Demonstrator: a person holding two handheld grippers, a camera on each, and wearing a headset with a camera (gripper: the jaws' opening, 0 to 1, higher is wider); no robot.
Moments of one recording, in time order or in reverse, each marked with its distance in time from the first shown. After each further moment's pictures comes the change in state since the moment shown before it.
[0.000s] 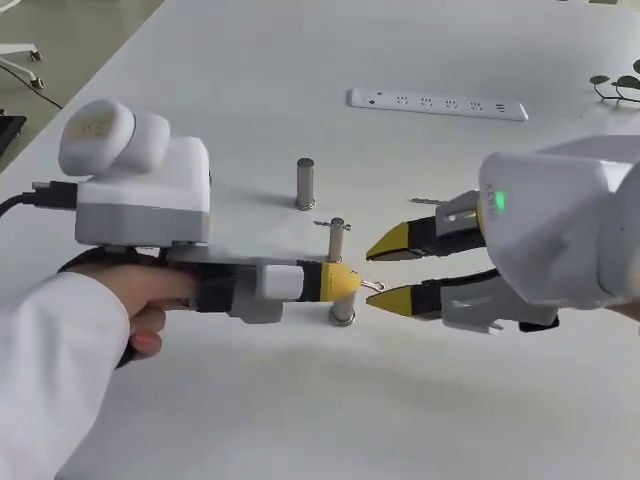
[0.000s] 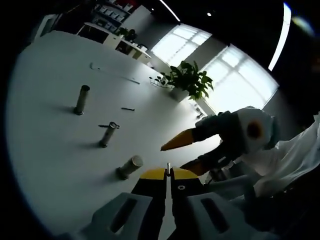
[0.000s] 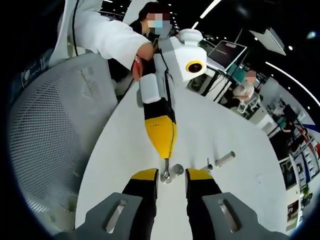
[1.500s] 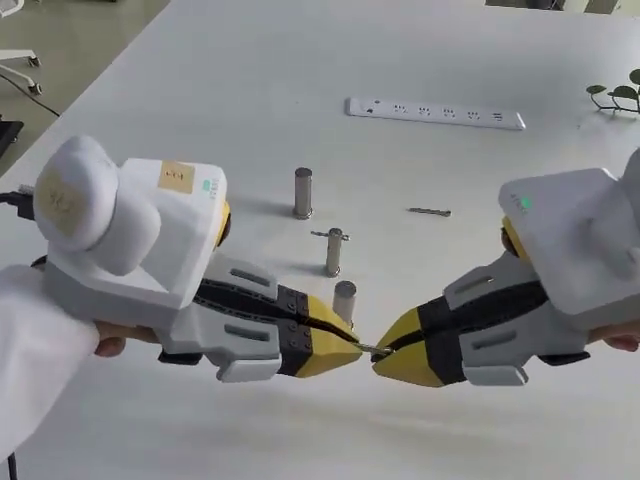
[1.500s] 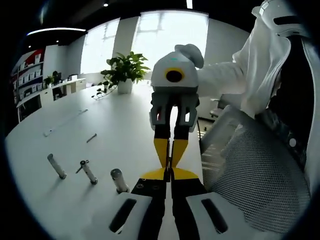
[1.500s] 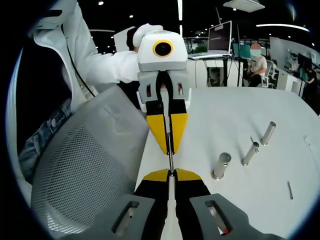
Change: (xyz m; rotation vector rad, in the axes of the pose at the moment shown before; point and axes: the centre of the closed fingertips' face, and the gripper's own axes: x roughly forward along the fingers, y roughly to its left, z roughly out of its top) left arm -0.005 -0.028 -0.031 0.736 0.181 -0.217; right arm -0.005 0.056 0.006 0.344 -0.130 0.328
